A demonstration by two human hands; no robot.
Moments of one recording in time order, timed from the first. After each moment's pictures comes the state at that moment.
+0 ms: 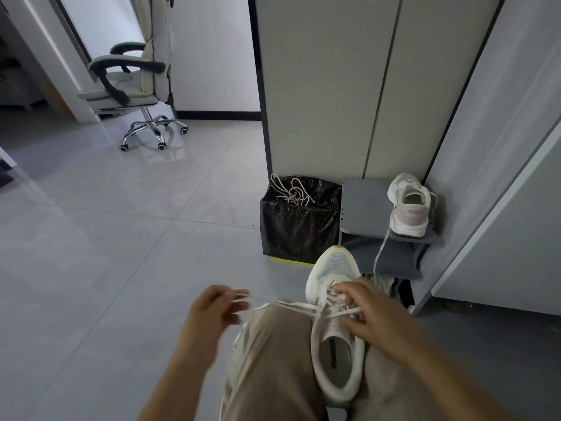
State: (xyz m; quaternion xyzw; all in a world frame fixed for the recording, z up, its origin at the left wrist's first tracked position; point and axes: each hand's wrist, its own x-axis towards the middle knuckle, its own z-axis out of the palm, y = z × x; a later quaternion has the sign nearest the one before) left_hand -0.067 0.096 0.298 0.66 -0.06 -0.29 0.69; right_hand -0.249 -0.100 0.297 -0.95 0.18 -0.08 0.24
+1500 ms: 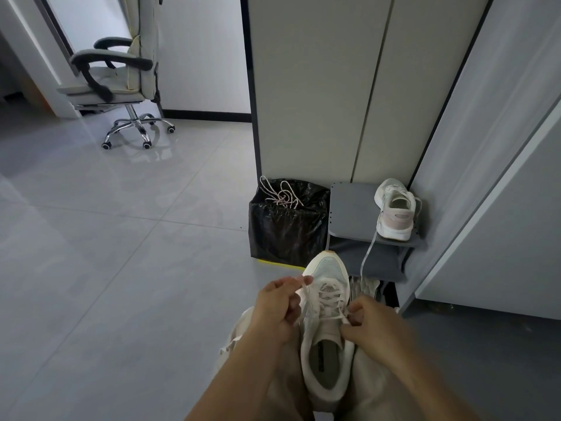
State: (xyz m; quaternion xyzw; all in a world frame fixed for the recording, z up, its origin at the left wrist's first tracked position) left_hand -0.115 0.003 0.305 0.60 0.01 -0.44 0.66; right_hand -0.256 -0.085 0.309 -0.85 0.41 0.00 0.33
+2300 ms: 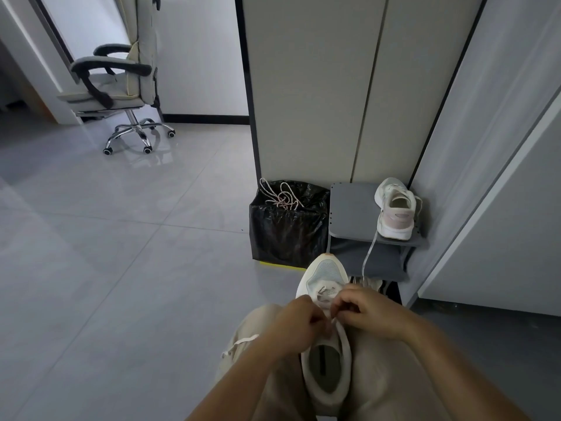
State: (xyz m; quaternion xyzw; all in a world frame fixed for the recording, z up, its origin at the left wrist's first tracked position) left_hand -0.128 0.000 0.308 0.80 -0.49 -0.29 0.17; right_hand -0.237 -0.132 0.299 -0.92 0.17 0.07 0.35
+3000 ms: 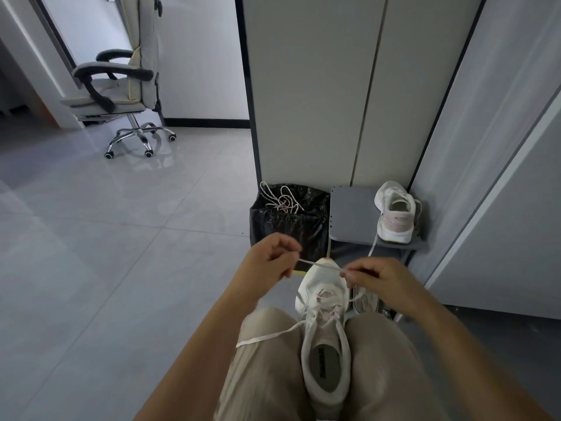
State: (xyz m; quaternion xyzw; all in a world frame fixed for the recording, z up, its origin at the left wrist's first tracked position) left_hand -0.082 0.005 0.367 0.69 -0.35 -0.31 0.55; right_hand -0.240 -0.143 0.339 -0.84 0.23 -0.14 0.47
